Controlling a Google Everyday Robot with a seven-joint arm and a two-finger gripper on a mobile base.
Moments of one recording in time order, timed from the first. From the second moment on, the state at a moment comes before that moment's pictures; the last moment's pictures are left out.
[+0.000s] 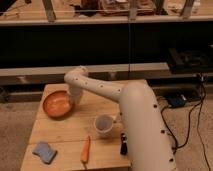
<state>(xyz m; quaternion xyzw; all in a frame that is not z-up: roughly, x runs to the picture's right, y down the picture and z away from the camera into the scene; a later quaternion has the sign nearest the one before) -0.200 0.078 0.913 -0.14 -0.30 -0.63 0.70</state>
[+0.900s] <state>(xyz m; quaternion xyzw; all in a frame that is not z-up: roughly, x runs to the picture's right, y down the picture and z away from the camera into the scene) -0.118 0.113 0.866 -0.18 -0.26 -0.63 0.71</state>
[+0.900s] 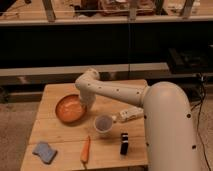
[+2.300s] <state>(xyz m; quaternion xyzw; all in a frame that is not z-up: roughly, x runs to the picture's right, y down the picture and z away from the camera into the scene) -0.281 0.091 0.878 -0.14 -0.35 -0.68 0.64</state>
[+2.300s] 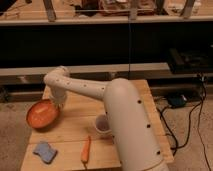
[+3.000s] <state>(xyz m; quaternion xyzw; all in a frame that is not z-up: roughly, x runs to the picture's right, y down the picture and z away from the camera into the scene) -0.129 0.048 0.901 -0.17 -0.30 -0.58 0.74</state>
